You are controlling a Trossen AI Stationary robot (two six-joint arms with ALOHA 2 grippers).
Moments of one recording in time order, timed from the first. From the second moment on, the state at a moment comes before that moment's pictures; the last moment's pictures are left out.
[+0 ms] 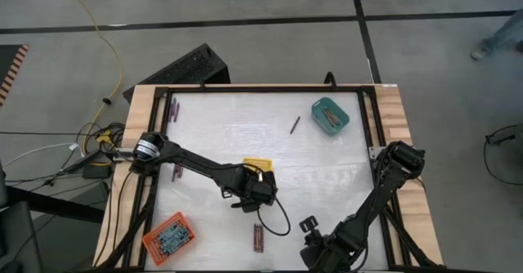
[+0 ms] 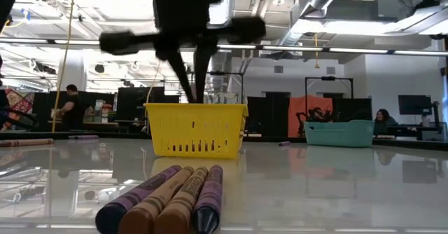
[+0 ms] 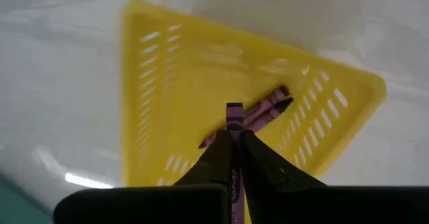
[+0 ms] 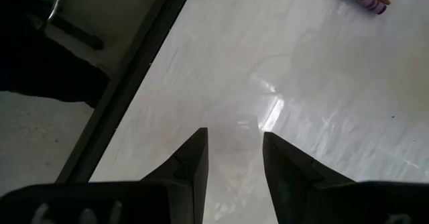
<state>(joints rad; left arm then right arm) -0.29 2.03 1.63 -0.95 -0.30 1.15 0.88 1.85 1.43 -0.75 0.30 0.33</state>
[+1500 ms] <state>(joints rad) -0.31 2.05 1.81 -1.07 -0.49 0.90 0.90 1.85 1.43 -0.75 0.43 0.28</state>
